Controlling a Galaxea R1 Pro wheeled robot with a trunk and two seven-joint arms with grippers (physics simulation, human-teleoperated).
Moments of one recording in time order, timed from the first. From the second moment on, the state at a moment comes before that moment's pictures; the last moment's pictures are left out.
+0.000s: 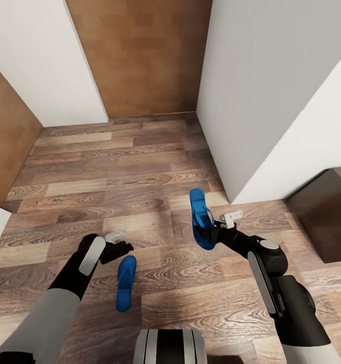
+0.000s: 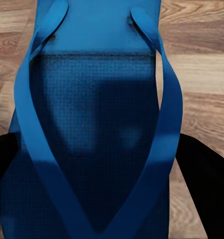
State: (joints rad) left arm -0.75 0.02 -0.04 -0.93 0.73 0.90 0.42; right arm -0.50 -0.03 0.08 -1.61 -0.04 0.72 0.37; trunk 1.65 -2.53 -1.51
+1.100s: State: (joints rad) left arm -1.10 0.04 -0.05 -0.97 0.72 1.05 0.44; right arm -0.50 -0.03 0.08 -1.61 -0.04 0.72 0.37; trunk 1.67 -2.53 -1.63
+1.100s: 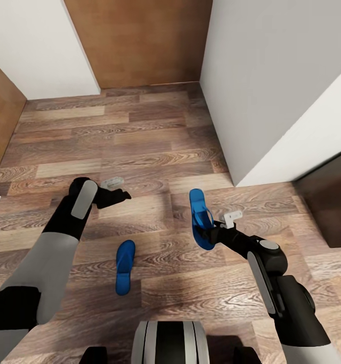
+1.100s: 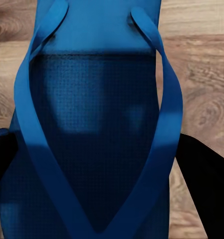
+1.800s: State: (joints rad) left arm -1.12 0.05 -0.04 -0.96 0.71 1.05 0.45; right arm -0.50 -0.03 0.08 -1.61 -0.04 0.72 0.37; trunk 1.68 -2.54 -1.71
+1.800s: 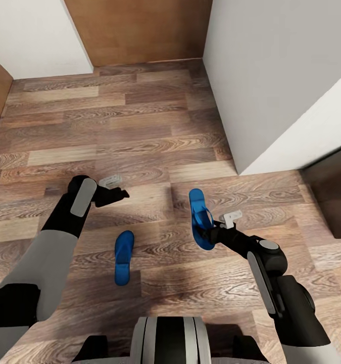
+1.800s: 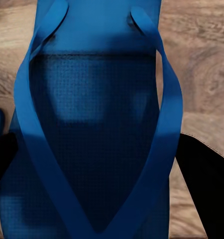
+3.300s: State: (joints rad) left arm -1.09 0.07 -0.05 -1.38 0.89 1.05 0.48; right arm -0.50 -0.03 0.00 -1.61 -0.04 0.56 0.37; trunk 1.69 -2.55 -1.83
